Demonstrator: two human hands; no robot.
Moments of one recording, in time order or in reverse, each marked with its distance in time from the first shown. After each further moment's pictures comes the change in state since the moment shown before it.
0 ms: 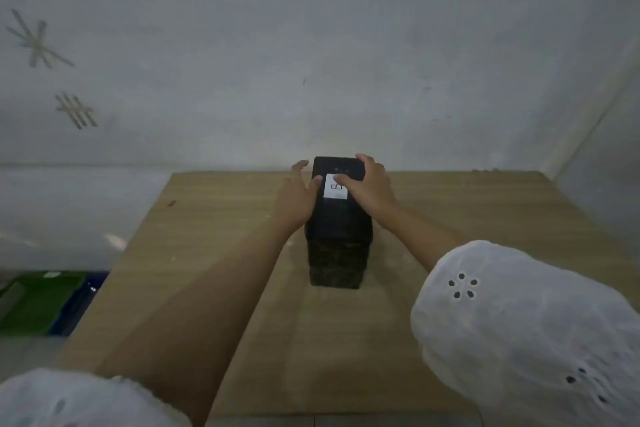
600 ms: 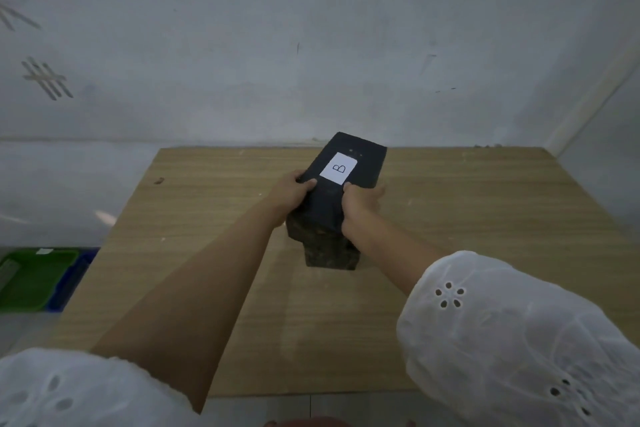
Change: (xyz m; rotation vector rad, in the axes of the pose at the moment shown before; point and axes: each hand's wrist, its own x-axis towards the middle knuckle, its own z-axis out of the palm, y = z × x) left_hand 0.014 -0.022 0.008 -0.217 -0.216 -0.259; right_hand -0.024 0.000 0.042 0.712 0.280 0.758
